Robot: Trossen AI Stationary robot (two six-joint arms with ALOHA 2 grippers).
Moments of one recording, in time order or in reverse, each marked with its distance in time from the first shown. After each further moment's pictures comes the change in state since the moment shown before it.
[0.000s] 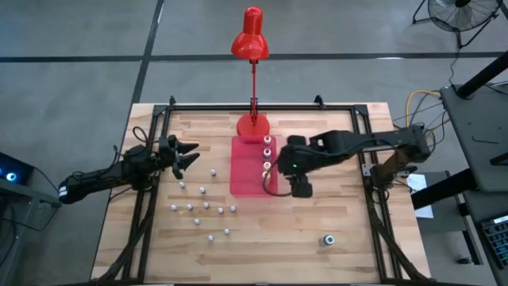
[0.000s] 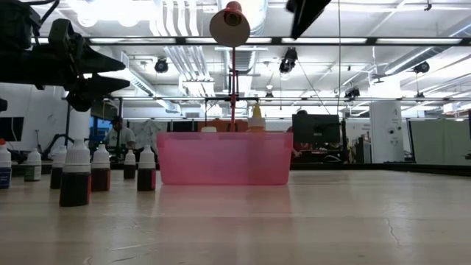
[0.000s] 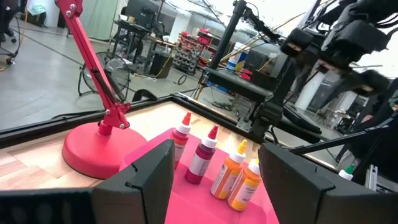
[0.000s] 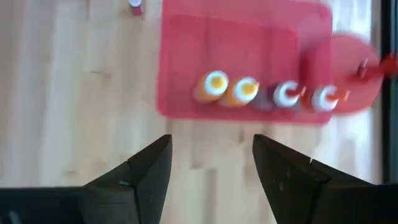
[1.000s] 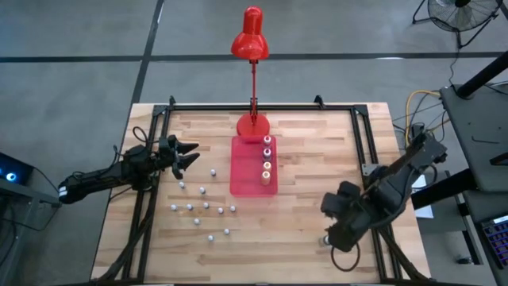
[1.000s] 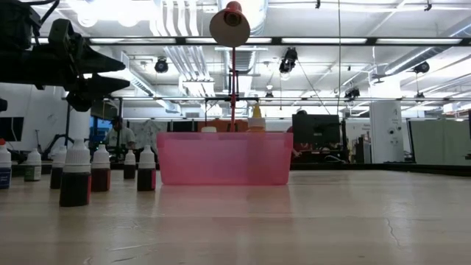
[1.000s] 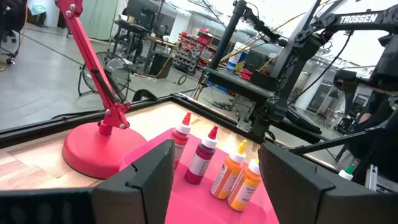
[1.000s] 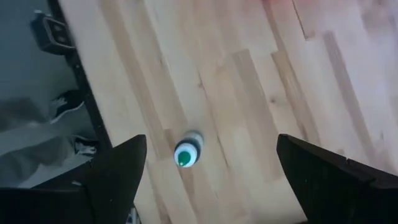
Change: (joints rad) left arm 0.000 0.000 0.000 0.000 0.000 0.000; right arm 0.578 -0.101 -0.063 -0.213 0.051 1.018
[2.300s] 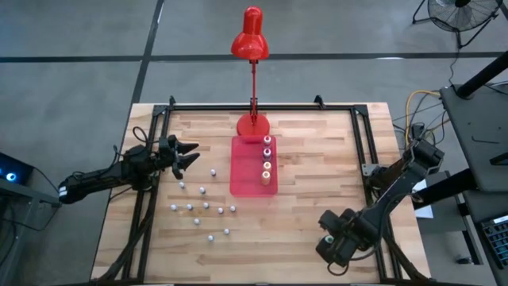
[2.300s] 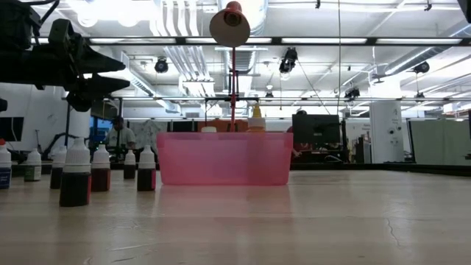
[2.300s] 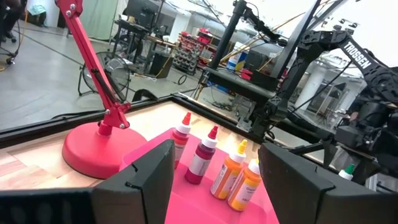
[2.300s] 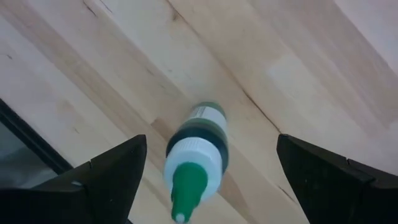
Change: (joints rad) left arm 0.000 0.000 0.000 0.000 0.000 0.000; right arm 0.124 0.072 -0.509 0.494 -0.062 0.538
